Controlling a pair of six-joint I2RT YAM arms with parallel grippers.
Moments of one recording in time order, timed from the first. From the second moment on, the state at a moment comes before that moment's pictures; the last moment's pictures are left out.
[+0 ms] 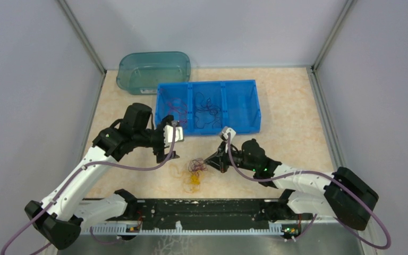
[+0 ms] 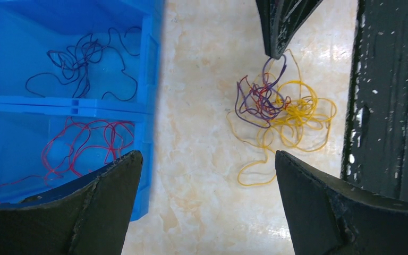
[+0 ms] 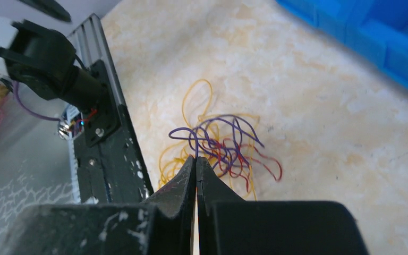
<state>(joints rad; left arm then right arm) -0.59 1.01 1.05 -0.80 0.53 0.80 0.89 1.13 0.32 0.57 -0.33 0.38</state>
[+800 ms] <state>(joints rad) -0.59 0.97 0.89 -0.52 0.74 0.43 0.89 1.15 0.57 0.70 -0.47 0.47</state>
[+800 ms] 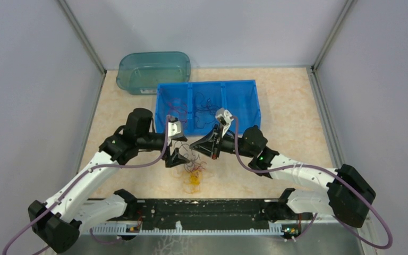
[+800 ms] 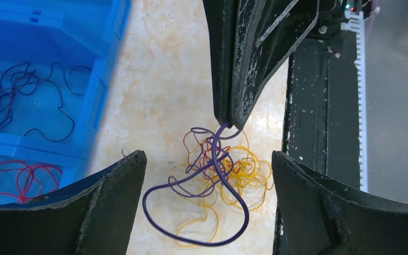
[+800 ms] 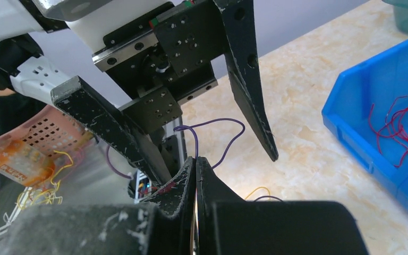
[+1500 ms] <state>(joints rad) -0.59 0.97 0.84 -0.30 0.91 0.20 0.89 1.19 0.59 0.85 -0.47 0.60</state>
